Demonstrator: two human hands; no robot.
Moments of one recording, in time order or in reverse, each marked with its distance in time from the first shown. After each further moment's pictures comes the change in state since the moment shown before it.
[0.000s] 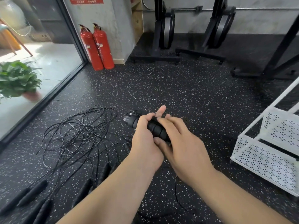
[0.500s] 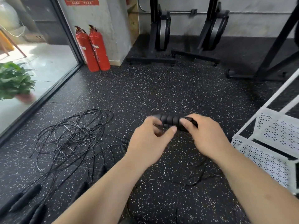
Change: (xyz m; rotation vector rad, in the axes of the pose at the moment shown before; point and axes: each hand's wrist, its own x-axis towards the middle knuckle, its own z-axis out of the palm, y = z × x) left_hand 0.003 0.006 -0.015 1.525 0.012 0.485; right_hand 0.031 0.059 -0.040 0.071 -0.113 0.417
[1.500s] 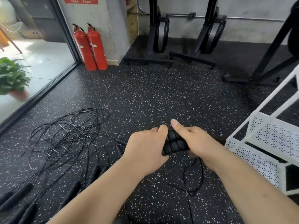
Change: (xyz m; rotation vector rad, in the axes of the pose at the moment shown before) left_hand -0.005 -0.003 0.015 0.838 0.020 0.444; right_hand -0.014 -0.005 -0.005 0.549 -0.355 0.226
